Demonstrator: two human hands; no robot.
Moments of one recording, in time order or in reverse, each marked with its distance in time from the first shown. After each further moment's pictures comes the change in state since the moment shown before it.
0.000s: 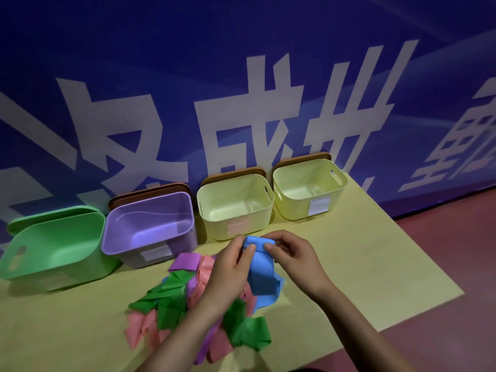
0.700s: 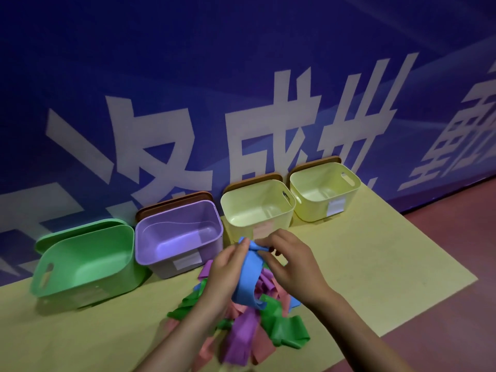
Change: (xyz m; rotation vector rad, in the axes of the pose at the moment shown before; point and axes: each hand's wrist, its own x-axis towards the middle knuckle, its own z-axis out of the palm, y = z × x) left_hand -0.013 0.000 -0.099 -0.354 0.043 -0.252; right_hand -0.003 -0.029 0.098 -0.539 0.131 -0.541
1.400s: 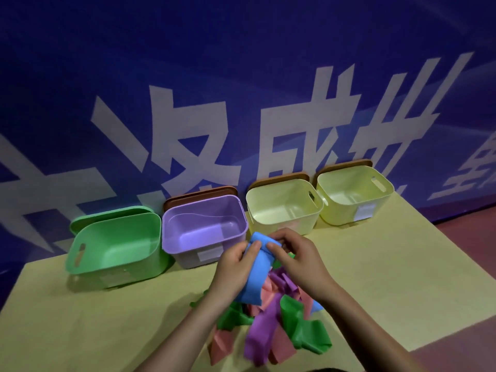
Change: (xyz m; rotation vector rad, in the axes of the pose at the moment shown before) left_hand 0.014 -0.007 -0.047 0.339 0.028 0.071; right_hand 0.021 -0.012 0.041 0.330 -0.113 0.302
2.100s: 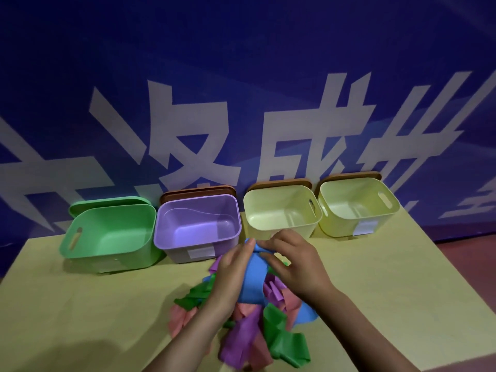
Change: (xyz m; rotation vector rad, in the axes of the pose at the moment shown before) left_hand 0.001 0.032 0.038 -0.447 0.157 -0.212; right_hand 0.031 0.017 -0.039 -0.373 -0.060 -0.455
